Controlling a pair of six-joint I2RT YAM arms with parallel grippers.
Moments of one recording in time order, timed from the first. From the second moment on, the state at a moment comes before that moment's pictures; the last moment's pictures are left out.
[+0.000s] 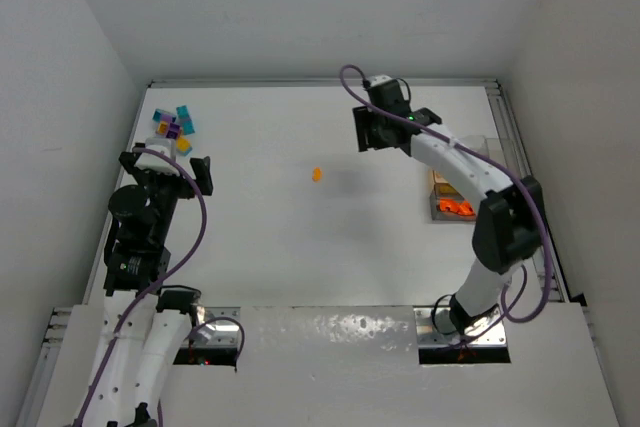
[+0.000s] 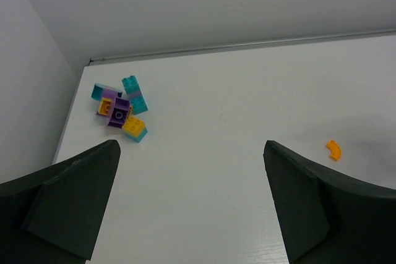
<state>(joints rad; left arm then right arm) -0.02 0.52 0.65 -0.19 0.03 0.06 0.43 1.70 1.39 -0.54 0.23 0.16</state>
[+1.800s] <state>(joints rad) -0.02 0.50 0.65 -0.21 -0.02 0.06 0.52 1.96 1.53 -0.58 0.34 0.40</state>
